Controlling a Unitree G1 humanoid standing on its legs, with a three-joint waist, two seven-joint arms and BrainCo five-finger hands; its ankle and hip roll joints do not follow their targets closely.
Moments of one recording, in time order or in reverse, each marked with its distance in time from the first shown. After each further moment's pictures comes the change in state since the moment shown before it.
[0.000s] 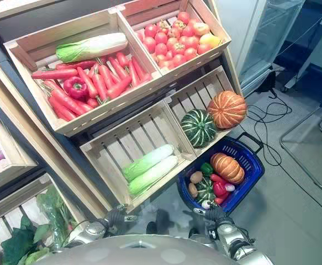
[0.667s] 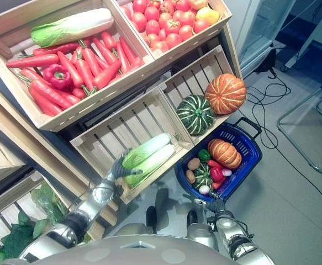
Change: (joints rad) left arm -0.176 0.118 -0.090 -0.380 0.270 -0.130 0.391; right arm -0.011 -0.012 0.003 -0.076 0.050 -0.045 -0.081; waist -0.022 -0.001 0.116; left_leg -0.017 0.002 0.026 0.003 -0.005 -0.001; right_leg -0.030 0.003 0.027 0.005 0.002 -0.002
